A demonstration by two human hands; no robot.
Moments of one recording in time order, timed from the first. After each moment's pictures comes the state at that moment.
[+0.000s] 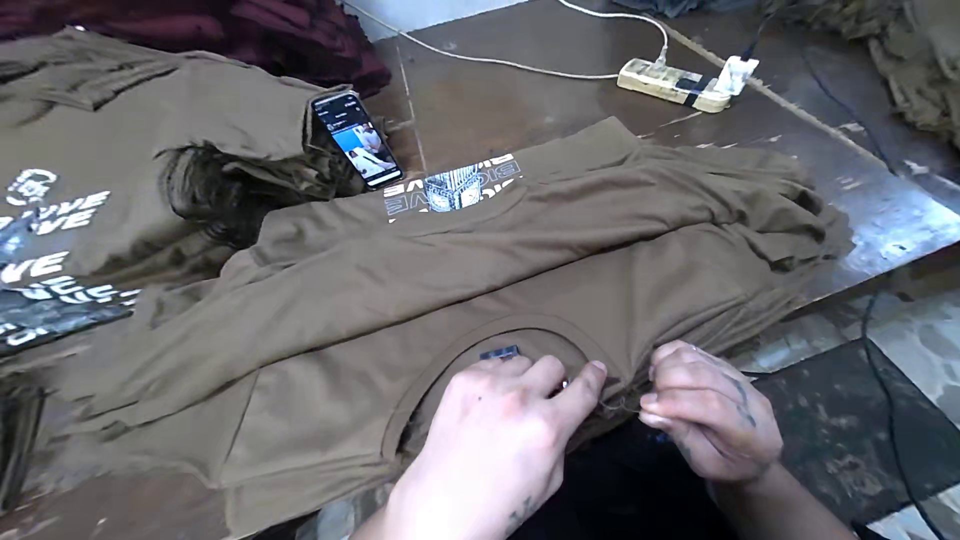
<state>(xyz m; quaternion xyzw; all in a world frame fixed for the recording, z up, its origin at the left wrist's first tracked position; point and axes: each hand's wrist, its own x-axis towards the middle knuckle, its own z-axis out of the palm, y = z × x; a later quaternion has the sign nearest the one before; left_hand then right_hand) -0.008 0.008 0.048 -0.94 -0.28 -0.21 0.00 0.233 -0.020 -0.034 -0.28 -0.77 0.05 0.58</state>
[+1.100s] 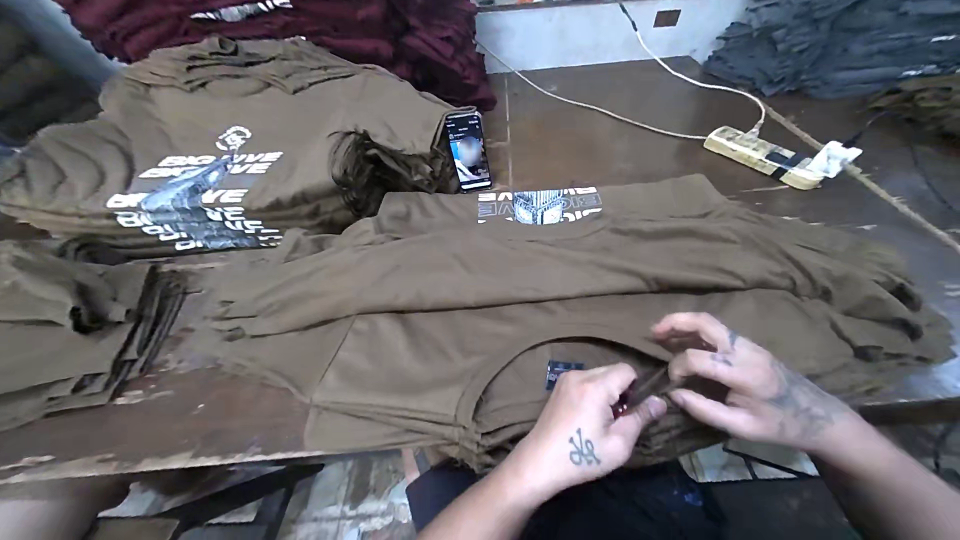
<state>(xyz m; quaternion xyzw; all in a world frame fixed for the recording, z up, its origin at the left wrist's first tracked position) 0.015 0.004 -0.011 -0.77 -0.36 -0.41 -0.33 0.255 0.051 0.003 -0.24 -0.91 0.14 0.32</state>
